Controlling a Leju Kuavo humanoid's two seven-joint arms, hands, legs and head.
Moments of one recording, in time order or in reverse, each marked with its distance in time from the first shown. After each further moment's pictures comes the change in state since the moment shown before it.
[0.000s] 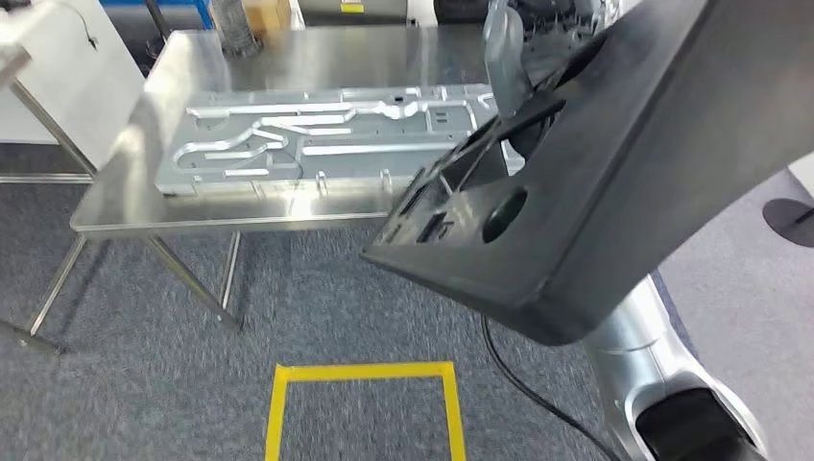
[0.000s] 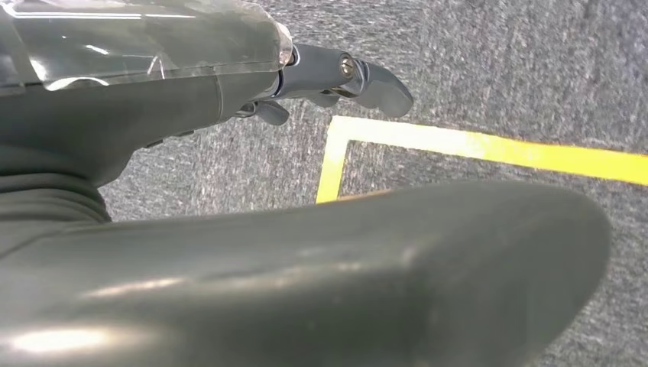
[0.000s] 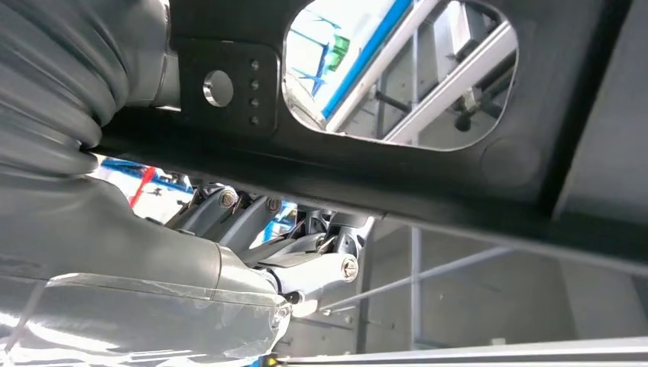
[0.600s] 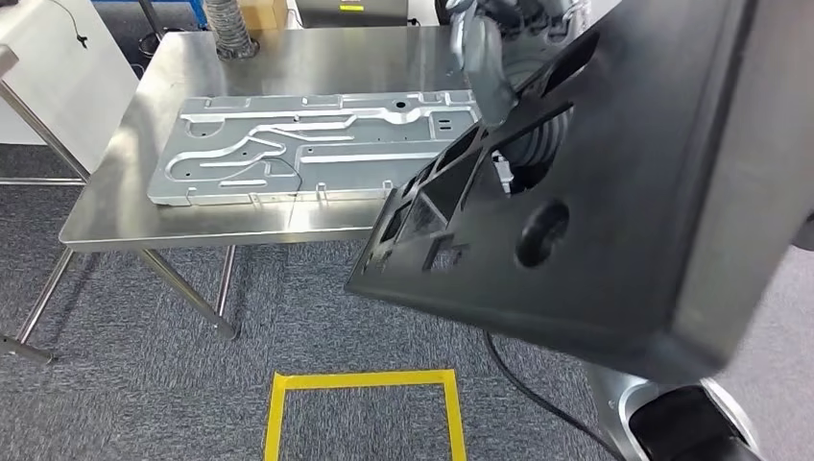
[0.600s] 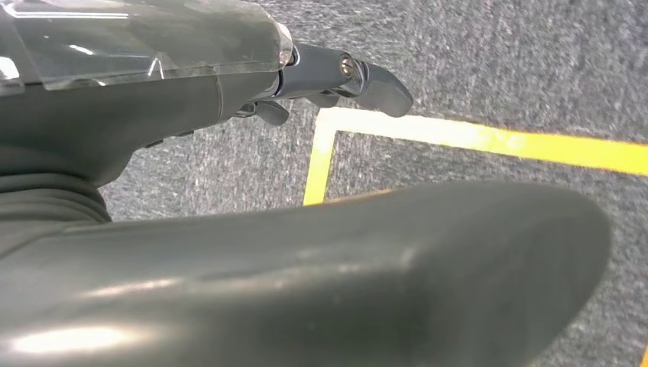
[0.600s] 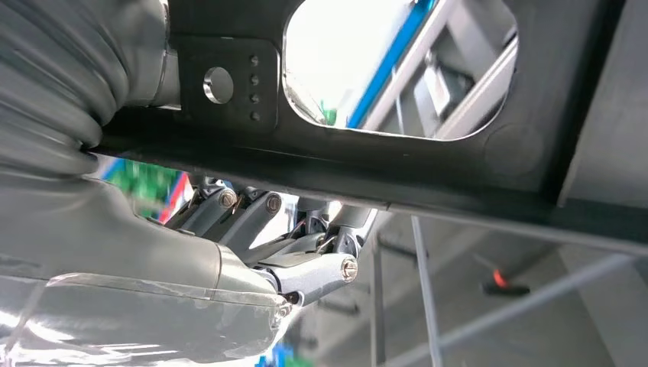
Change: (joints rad) left arm -0.001 0.001 0.011 -0.001 -0.009 -0.010 0.000; right arm -0.002 0.031 0.011 -0.001 -0.141 0.138 0.033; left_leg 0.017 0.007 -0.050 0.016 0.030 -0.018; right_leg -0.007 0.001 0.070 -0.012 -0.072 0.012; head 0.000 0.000
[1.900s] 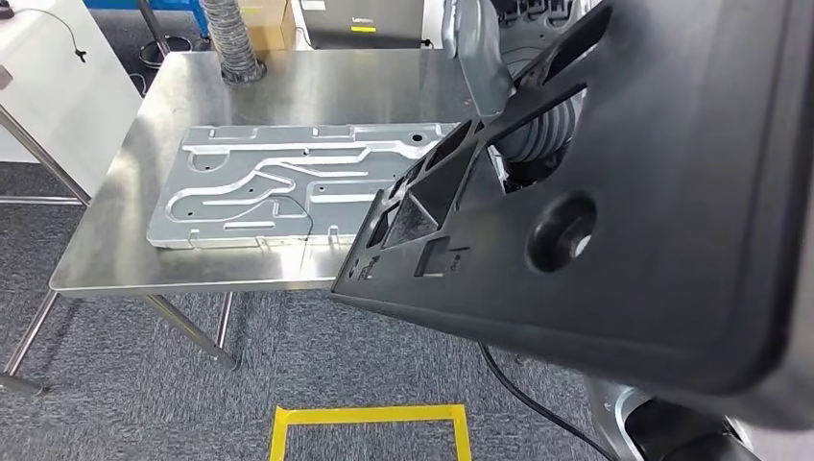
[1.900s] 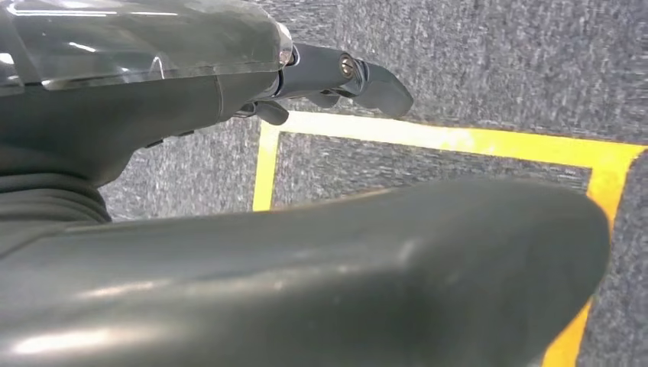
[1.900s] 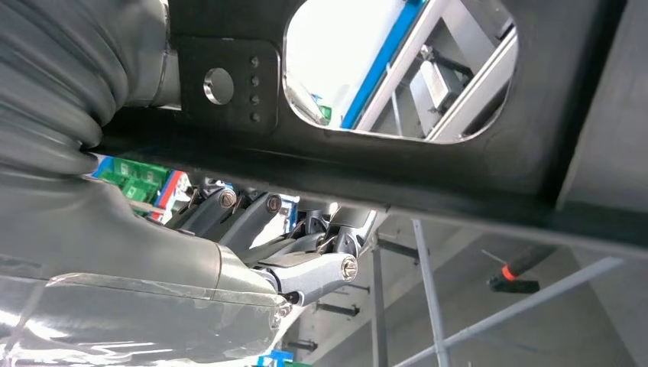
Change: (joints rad) left arm -0.004 -0.013 0.006 0.000 -0.059 -0.006 -0.014; right arm -0.018 0.021 0.017 -0.050 -0.011 -0.067 0.054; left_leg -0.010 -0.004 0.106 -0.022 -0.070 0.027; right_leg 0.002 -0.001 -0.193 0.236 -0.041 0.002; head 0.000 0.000
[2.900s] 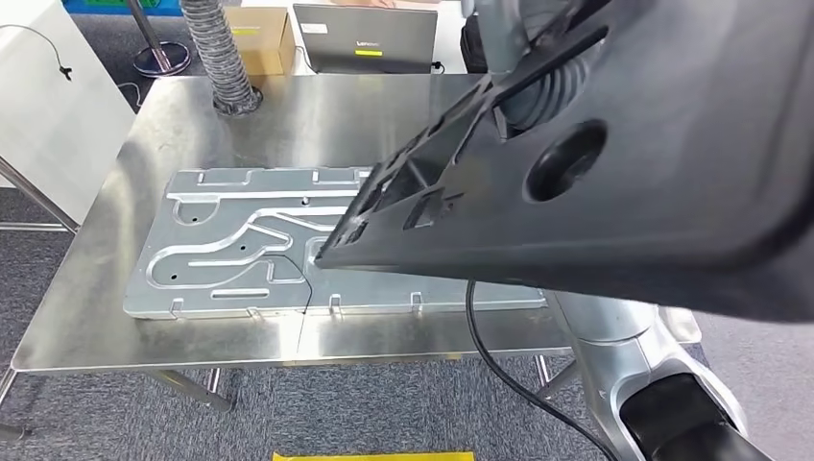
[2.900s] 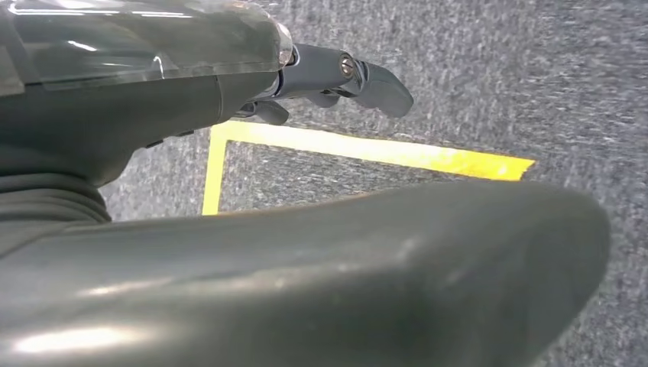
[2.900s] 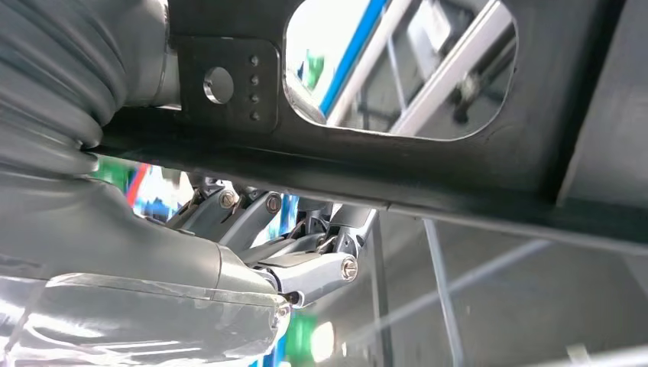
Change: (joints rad) left arm -0.006 0.016 0.029 0.000 -0.006 0.018 0.008; right arm -0.041 0.022 -0.011 0.028 0.043 -0.114 -0.029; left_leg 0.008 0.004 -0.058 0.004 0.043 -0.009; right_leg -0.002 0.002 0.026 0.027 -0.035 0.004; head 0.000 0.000
